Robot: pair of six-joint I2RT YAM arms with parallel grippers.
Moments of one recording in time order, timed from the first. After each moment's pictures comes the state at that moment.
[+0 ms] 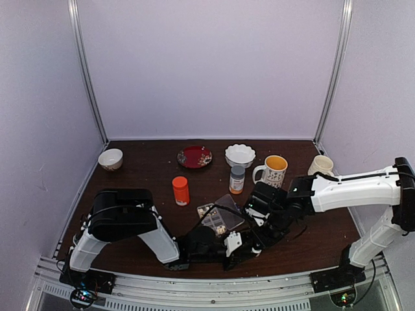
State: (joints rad) left arm -1.30 2.31 0.93 1.18 0.17 0.09; right arm 1.07 1.49 0.96 -0.80 -0.08 0.54
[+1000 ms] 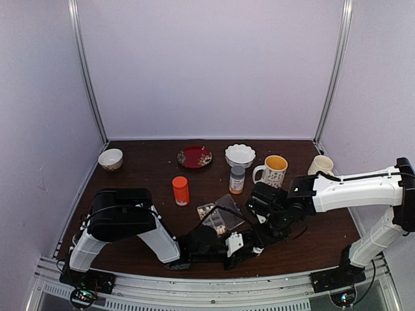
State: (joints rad) left arm -1.30 2.30 0.94 1.15 0.15 0.14; right arm 1.09 1.48 0.98 -0.83 0.00 0.71
